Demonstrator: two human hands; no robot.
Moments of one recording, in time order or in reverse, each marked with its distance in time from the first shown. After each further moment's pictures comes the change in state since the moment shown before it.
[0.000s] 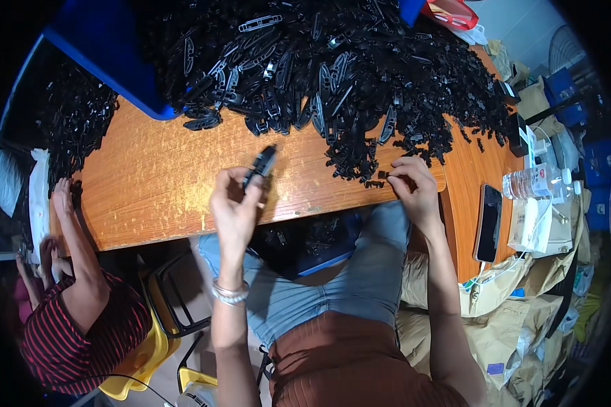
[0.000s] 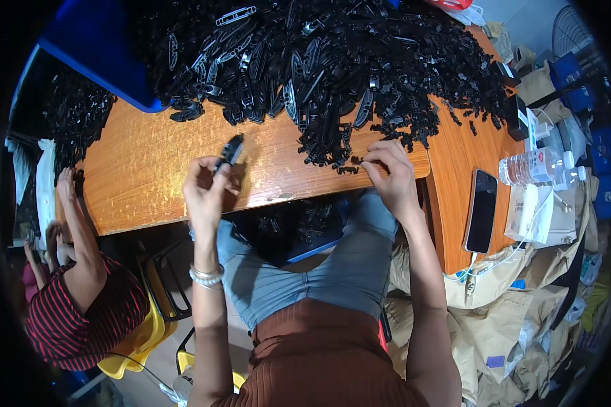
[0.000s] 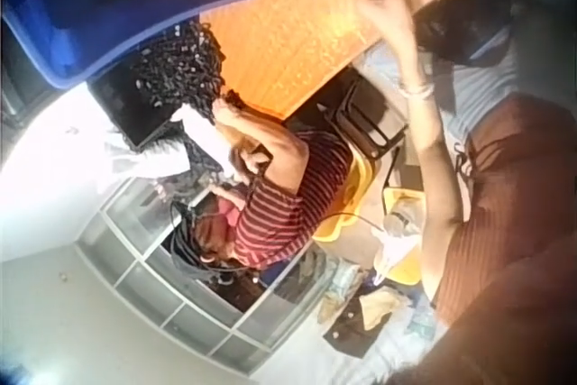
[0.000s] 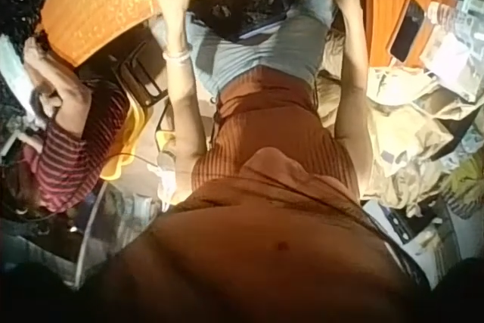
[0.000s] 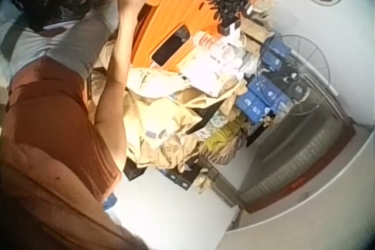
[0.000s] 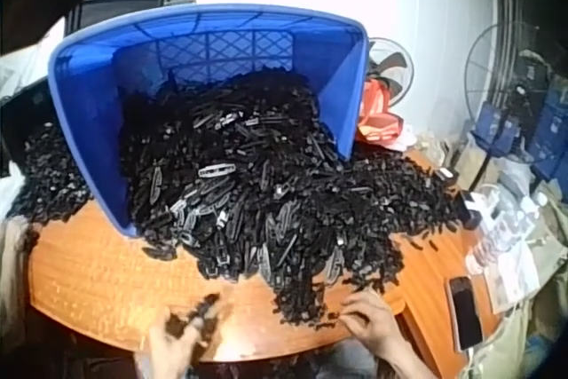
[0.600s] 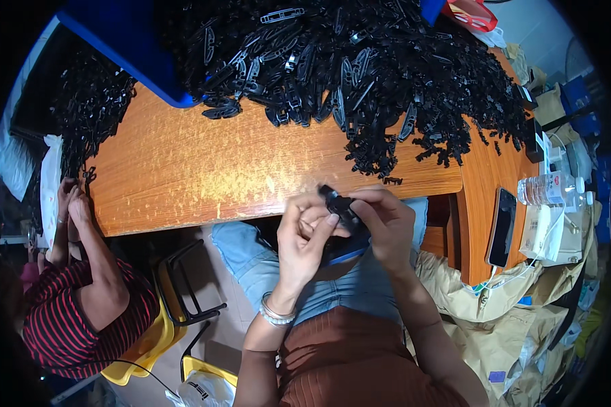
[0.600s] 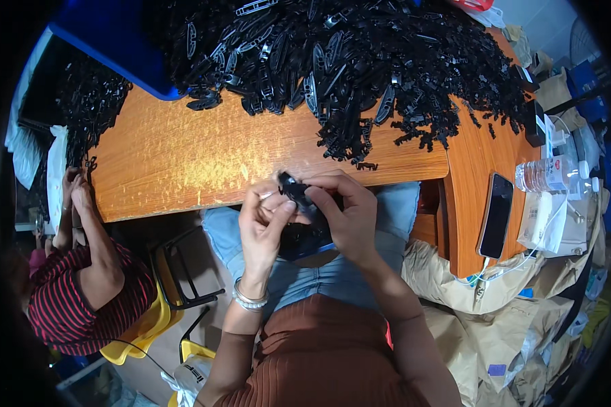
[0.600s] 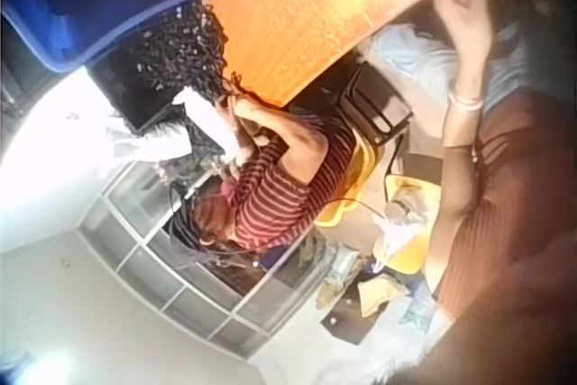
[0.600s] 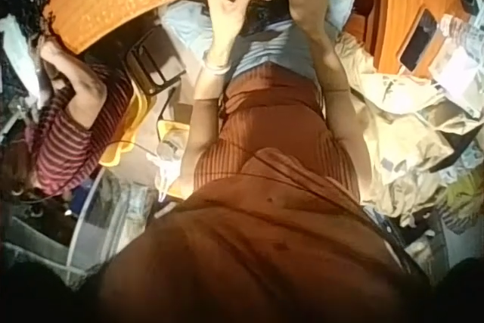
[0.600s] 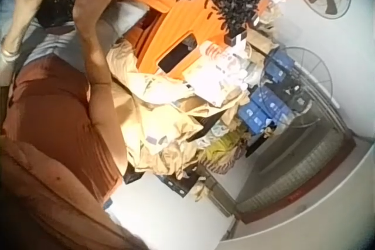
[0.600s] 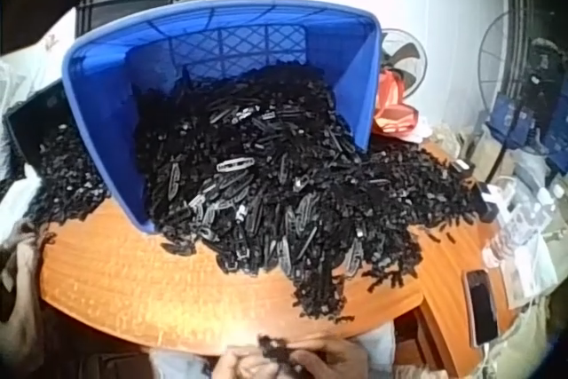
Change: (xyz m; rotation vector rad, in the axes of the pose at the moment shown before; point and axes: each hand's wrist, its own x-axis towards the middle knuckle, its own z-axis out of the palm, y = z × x) left_hand -0.071 0.024 0.044 -0.320 -0.278 -0.104; right_hand -0.014 -0.110 0.042 0.879 -0.001 0.378
